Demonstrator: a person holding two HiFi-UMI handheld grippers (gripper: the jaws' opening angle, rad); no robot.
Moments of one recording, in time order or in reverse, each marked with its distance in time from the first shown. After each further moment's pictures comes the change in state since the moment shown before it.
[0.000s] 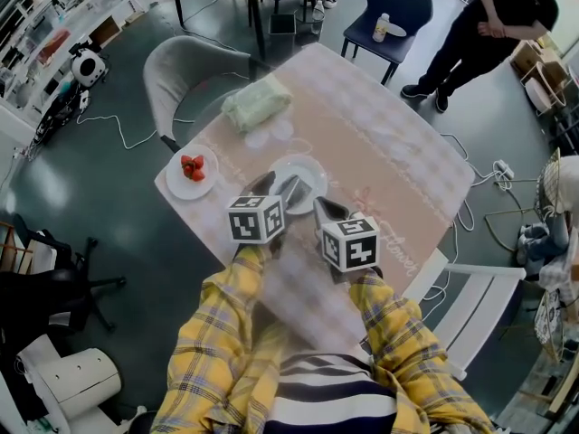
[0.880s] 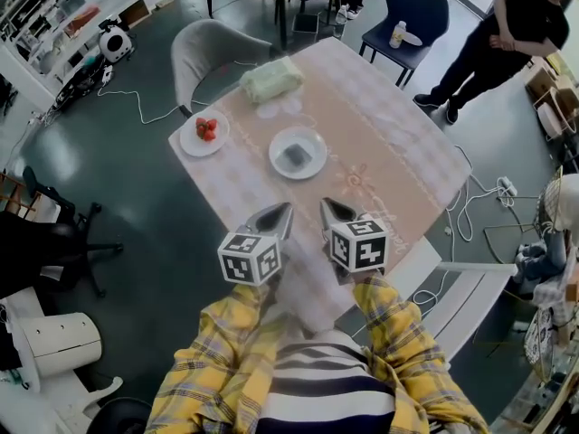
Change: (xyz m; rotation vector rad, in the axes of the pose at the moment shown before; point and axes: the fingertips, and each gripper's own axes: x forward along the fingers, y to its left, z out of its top) left arm -0.120 -0.084 -0.079 -0.043 -0.104 -0.010; right arm -0.077 0.019 -0.043 -0.042 0.002 0.091
